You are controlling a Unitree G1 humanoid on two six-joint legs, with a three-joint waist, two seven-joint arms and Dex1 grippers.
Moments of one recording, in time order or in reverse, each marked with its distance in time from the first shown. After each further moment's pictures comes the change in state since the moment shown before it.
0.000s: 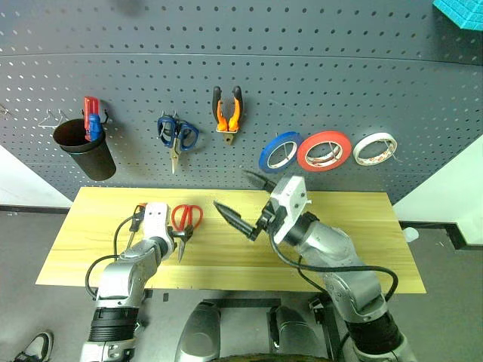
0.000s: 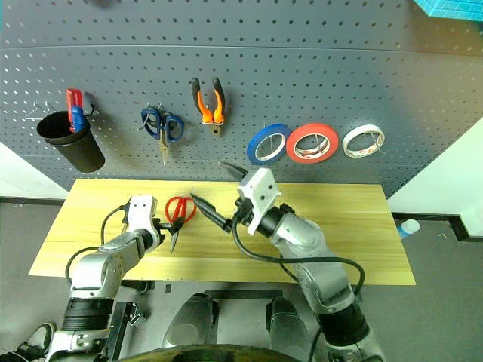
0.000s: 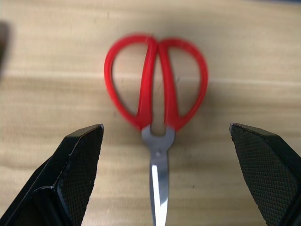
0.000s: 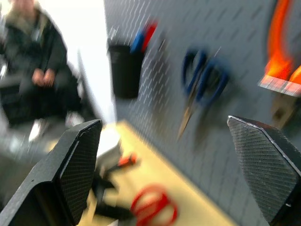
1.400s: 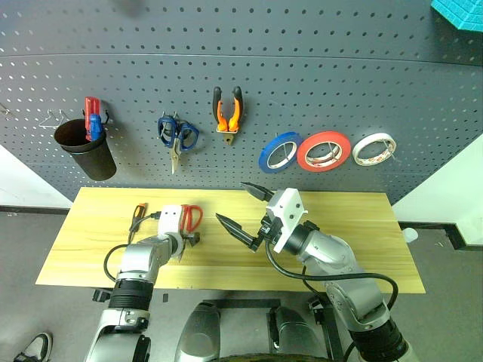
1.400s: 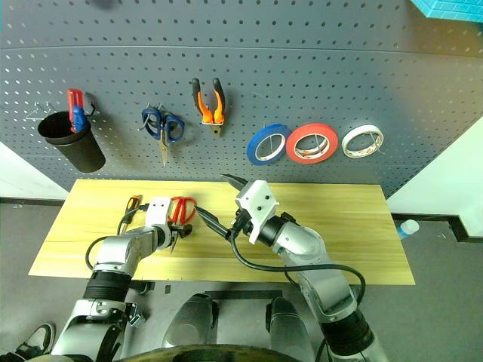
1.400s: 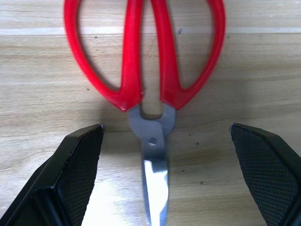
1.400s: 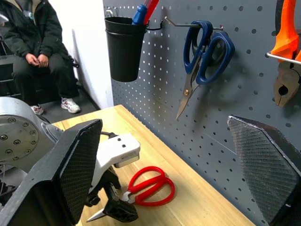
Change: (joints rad) left arm -0.179 -0.026 -0.053 0.303 0.137 0.040 -0.031; right arm 0.017 0.011 0.011 -0.002 -0.038 -0.005 -0.038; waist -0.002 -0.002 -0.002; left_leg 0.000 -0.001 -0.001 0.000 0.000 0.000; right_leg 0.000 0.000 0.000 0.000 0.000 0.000
